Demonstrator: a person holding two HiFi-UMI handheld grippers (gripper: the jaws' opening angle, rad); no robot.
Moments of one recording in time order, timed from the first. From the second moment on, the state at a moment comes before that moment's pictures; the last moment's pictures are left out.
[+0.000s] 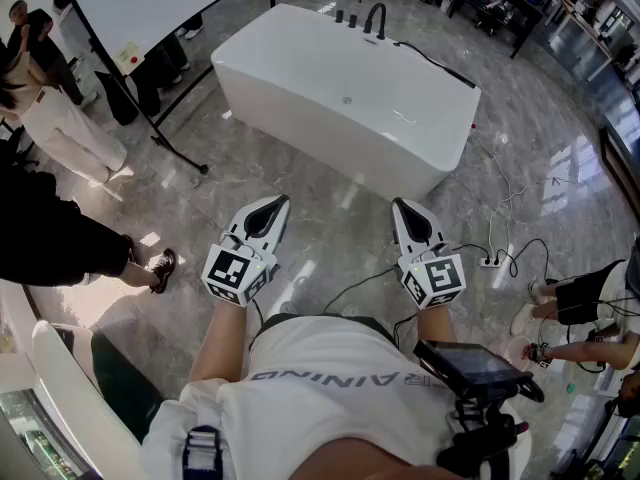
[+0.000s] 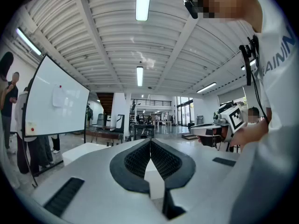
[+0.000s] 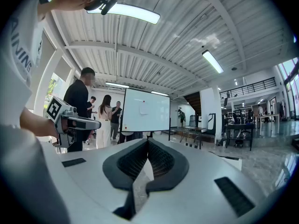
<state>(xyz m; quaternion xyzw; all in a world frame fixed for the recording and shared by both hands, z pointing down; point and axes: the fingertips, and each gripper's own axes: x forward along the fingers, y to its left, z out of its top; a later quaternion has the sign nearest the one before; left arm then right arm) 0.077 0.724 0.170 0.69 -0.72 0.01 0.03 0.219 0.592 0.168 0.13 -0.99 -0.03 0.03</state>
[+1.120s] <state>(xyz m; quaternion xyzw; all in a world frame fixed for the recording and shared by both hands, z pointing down) 0.141 0.657 0.188 0.69 -0.72 0.02 0.06 0.274 0.527 0.201 0.12 -0.99 0.02 0.04</state>
